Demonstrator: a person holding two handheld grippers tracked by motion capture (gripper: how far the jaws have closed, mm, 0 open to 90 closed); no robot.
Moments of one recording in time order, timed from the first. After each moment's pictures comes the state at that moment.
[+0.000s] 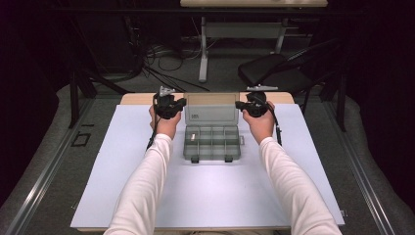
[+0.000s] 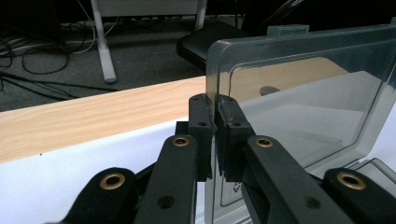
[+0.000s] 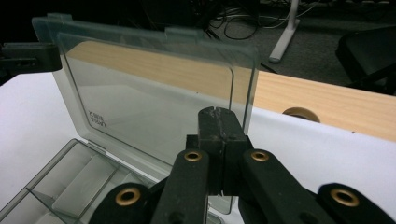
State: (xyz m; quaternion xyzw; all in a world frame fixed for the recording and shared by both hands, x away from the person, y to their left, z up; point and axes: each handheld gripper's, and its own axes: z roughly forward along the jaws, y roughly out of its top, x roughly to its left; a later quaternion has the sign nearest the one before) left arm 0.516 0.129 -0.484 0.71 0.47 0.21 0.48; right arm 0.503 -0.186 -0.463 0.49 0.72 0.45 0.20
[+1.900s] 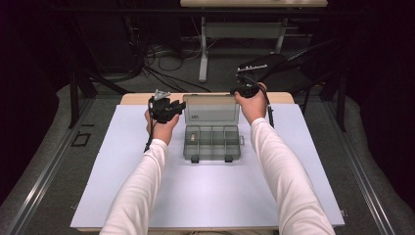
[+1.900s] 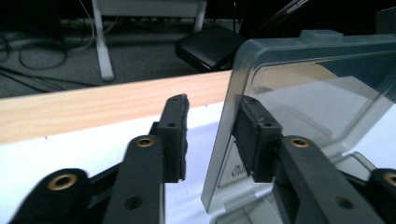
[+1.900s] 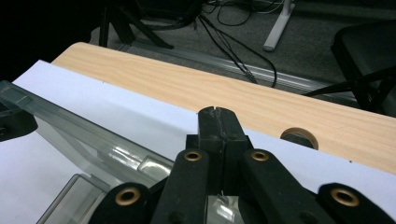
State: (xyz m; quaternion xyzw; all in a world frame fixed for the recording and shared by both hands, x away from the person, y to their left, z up) left arm 0.498 0.141 -0.482 0.70 0.48 0.19 0.49; right arm 0.543 -0.159 -0.422 0.51 0.73 0.41 0.19
